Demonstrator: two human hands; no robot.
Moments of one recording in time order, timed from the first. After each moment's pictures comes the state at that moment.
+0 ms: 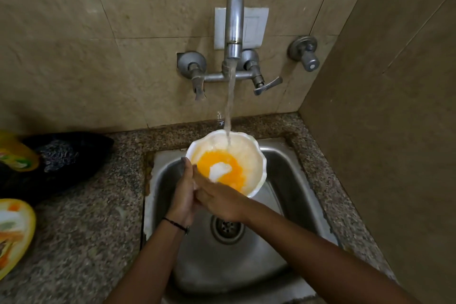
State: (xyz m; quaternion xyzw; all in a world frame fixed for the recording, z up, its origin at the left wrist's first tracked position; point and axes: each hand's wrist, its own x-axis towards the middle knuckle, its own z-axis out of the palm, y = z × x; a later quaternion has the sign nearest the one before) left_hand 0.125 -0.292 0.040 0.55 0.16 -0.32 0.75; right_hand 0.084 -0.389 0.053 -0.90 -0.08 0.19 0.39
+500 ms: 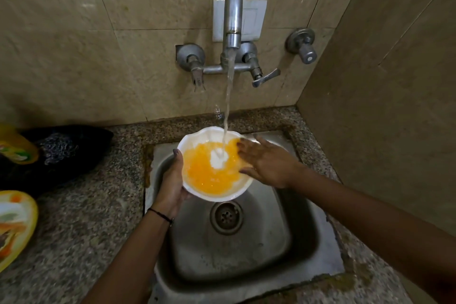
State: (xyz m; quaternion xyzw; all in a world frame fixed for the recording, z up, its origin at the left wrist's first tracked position) left_hand 0.131 -0.268 0.034 0.56 0.12 -0.31 0.76; right_hand 0.085 -0.498 0.060 -0.98 -0.18 0.06 -0.07
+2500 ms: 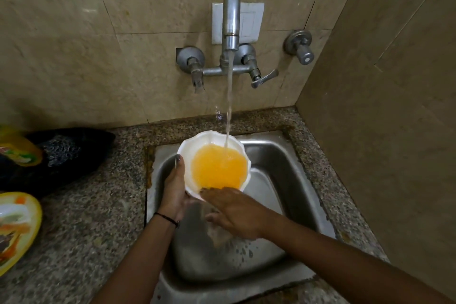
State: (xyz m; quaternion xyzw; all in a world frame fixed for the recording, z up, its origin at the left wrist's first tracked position) left_hand 0.127 -0.264 0.013 0.59 0.18 -0.26 0.74; right_hand 0.030 -0.409 0.023 -0.95 -0.14 0.16 0.22
